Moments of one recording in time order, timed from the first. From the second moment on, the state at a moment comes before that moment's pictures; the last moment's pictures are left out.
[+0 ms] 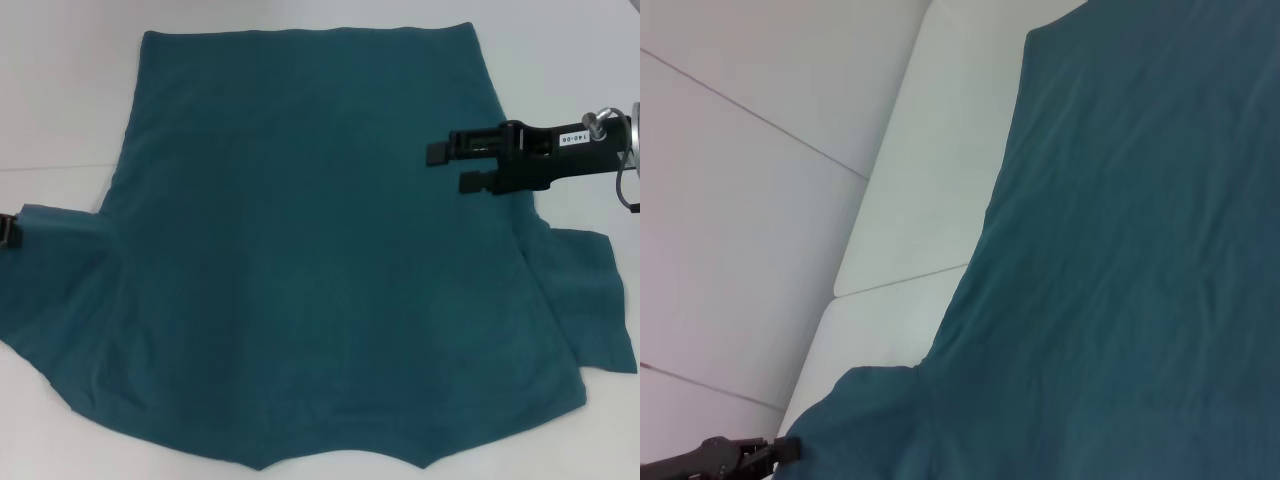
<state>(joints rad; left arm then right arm) -0.68 -2.02 0.81 1.12 2.76 1.30 -2.54 0.81 1.87 -0.65 -0.57 -2.15 -1.43 2.49</state>
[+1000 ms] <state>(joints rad) -0.99 -2.06 0.83 0.82 2.80 1.31 -2.86 0.82 1.88 -0.66 -0.56 -2.15 -1.43 2.48</state>
